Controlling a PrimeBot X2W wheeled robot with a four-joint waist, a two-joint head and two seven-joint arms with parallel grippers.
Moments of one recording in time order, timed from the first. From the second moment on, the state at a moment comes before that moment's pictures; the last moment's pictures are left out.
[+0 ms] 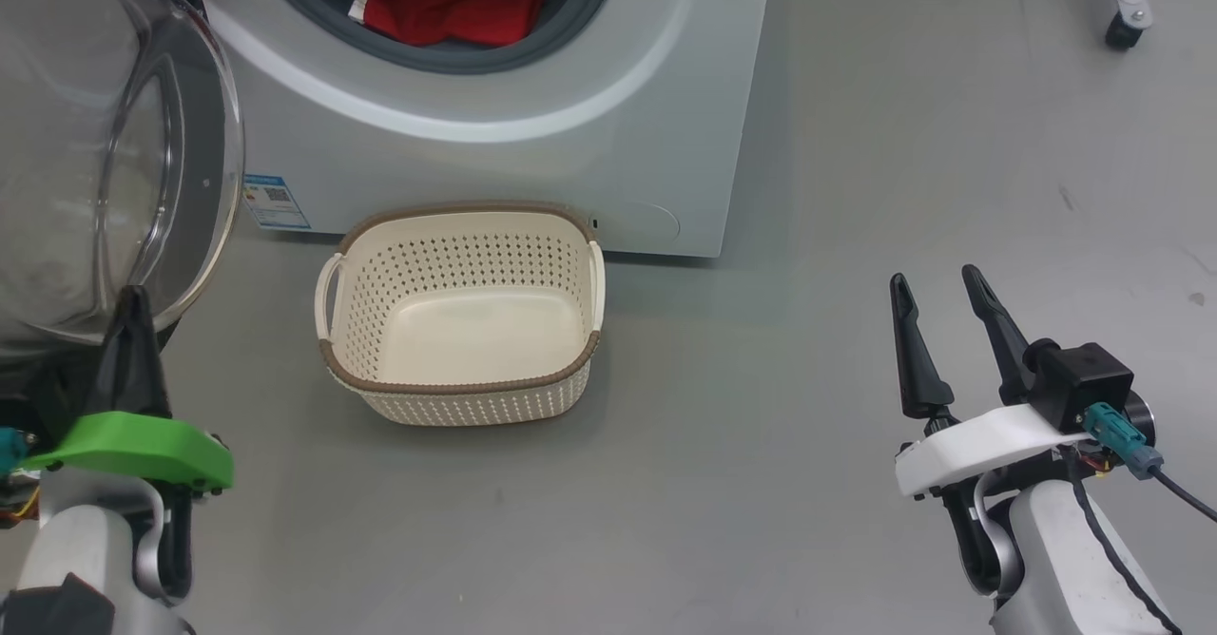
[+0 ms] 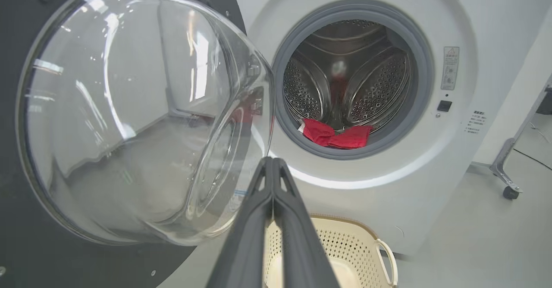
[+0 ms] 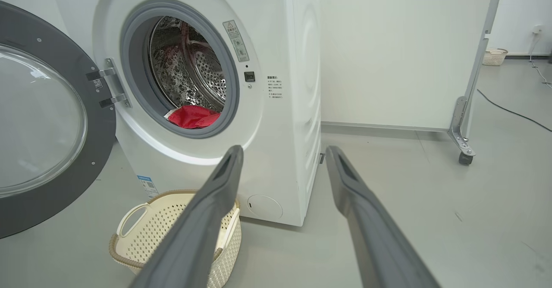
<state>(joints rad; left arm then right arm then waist) -0.34 0.17 0.03 0.49 -0.40 -0.06 -0.25 -0.21 -0.08 0.16 0.29 0.30 0.10 -0.26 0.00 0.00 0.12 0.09</state>
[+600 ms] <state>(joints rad) -0.23 0.08 -0.02 0.37 -0.37 -0.08 -0.25 -0.15 -0.07 0.13 0.24 0.30 0.09 -0.26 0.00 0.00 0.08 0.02</state>
